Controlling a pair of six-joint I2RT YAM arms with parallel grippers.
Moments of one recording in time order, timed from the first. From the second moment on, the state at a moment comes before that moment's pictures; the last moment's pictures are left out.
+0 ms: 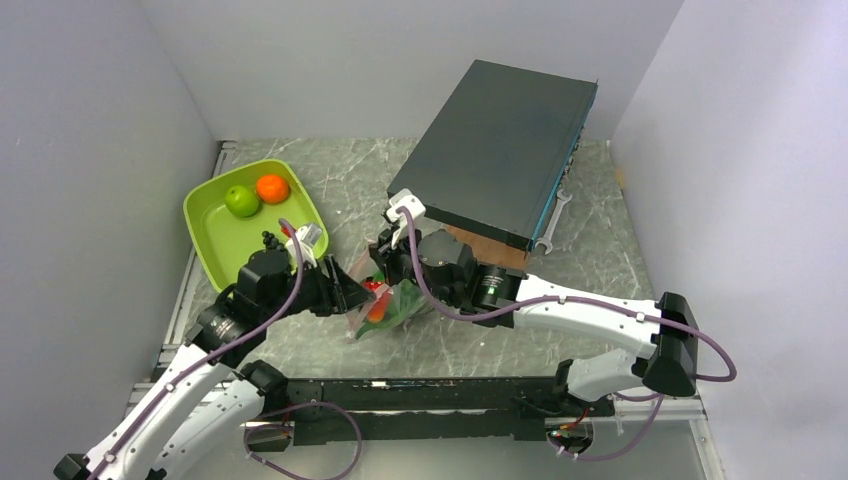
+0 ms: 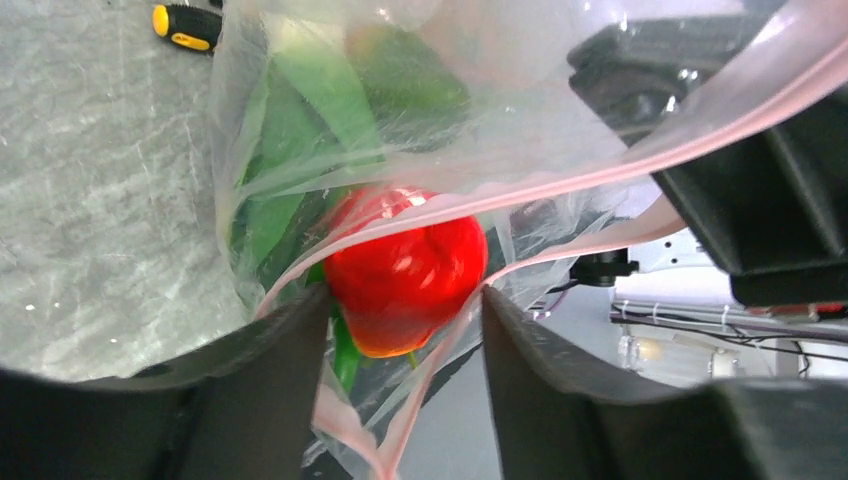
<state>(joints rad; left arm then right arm) -0.56 0.62 0.71 -0.54 0.33 -0.78 1.20 1.34 1.13 0.05 0.32 0.22</state>
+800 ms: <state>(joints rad) -0.56 0.66 0.67 -0.43 0.31 -0.80 1.20 1.36 1.15 0.04 0.31 0.24</state>
